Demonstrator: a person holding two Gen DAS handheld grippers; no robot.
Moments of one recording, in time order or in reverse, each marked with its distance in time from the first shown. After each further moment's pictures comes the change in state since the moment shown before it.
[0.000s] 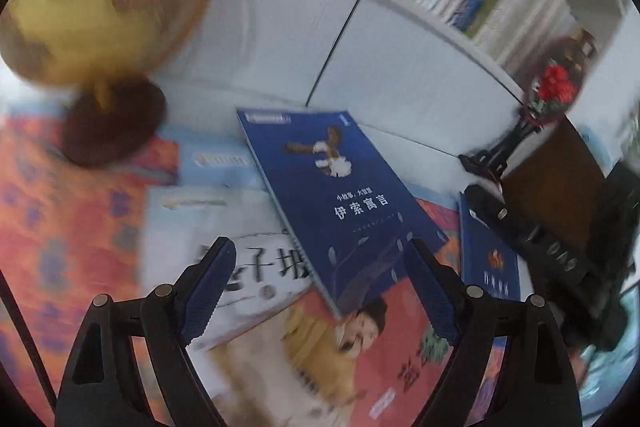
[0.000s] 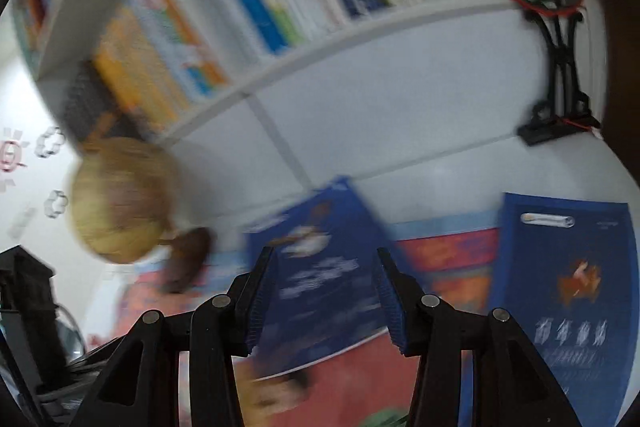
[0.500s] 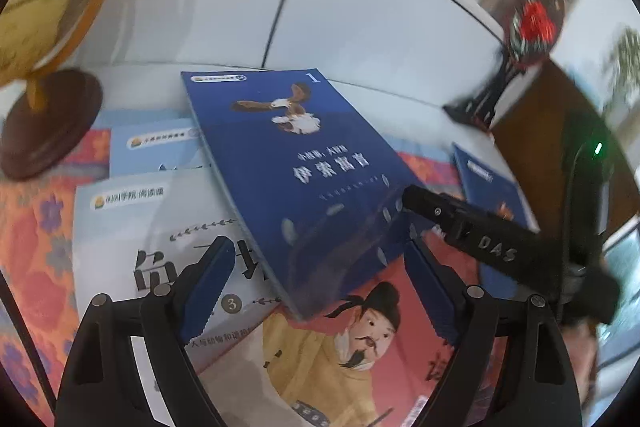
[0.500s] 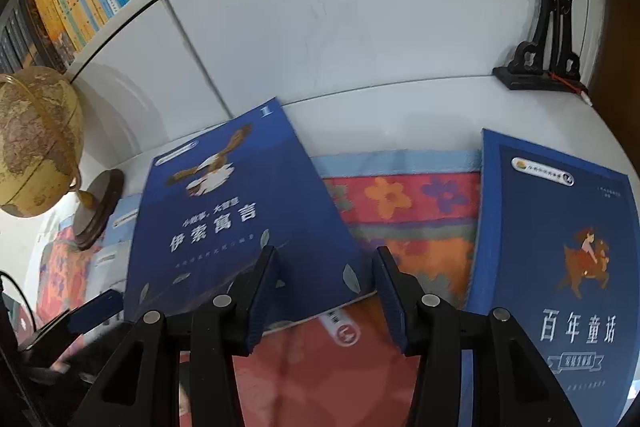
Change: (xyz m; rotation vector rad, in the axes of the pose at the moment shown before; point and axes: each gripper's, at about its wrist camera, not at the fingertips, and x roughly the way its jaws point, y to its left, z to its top) left arm 0.029 -0.020 -0.021 0.210 0.066 -0.041; right arm 0.048 -0.003 -0.027 -0.048 0.167 -0.140
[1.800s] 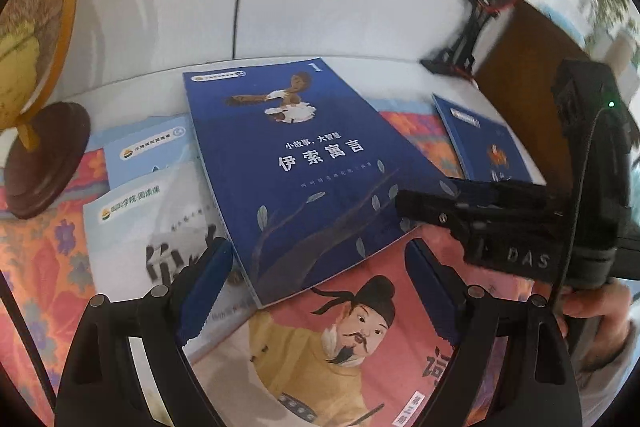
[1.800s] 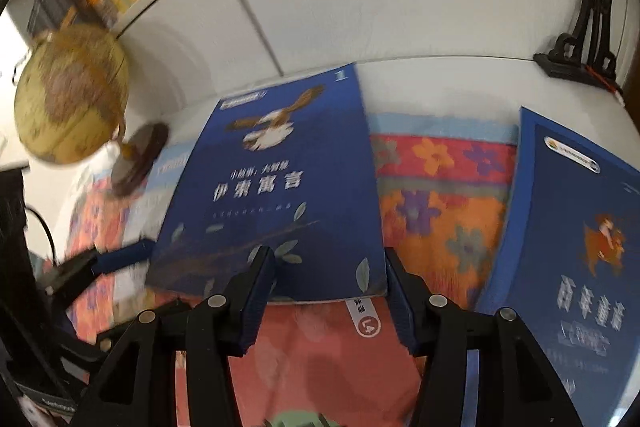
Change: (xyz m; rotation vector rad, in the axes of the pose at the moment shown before) left arm -0.013 -0.017 -0.005 0.183 0.110 -0.001; right arm -0.015 0.034 -0.022 -0.107 0.142 0.079
